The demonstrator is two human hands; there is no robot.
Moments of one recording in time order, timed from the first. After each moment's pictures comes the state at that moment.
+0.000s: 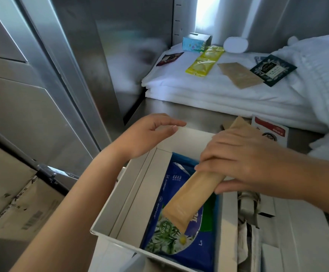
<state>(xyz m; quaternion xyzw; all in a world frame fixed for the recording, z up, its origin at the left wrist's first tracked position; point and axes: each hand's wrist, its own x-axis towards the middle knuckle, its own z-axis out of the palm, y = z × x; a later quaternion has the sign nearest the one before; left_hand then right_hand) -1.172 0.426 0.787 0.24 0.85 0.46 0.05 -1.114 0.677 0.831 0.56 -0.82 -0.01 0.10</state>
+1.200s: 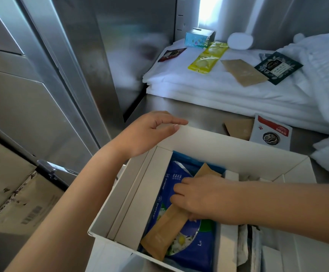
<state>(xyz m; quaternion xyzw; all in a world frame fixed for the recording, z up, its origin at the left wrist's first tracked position) -1.169 0.428 0.789 0.23 0.85 0.46 0.05 -1.105 0.607 0.757 0.53 -0.80 -0.15 -0.22</state>
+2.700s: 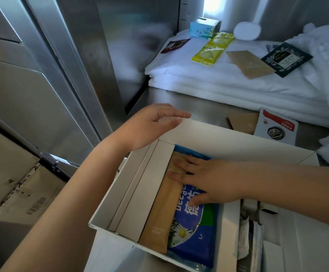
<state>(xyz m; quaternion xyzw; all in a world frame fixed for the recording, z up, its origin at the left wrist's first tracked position) -1.170 0.426 0.786 0.24 0.86 0.46 0.06 -1.128 0.626 0.753 0.43 -0.84 -0.12 -0.30</state>
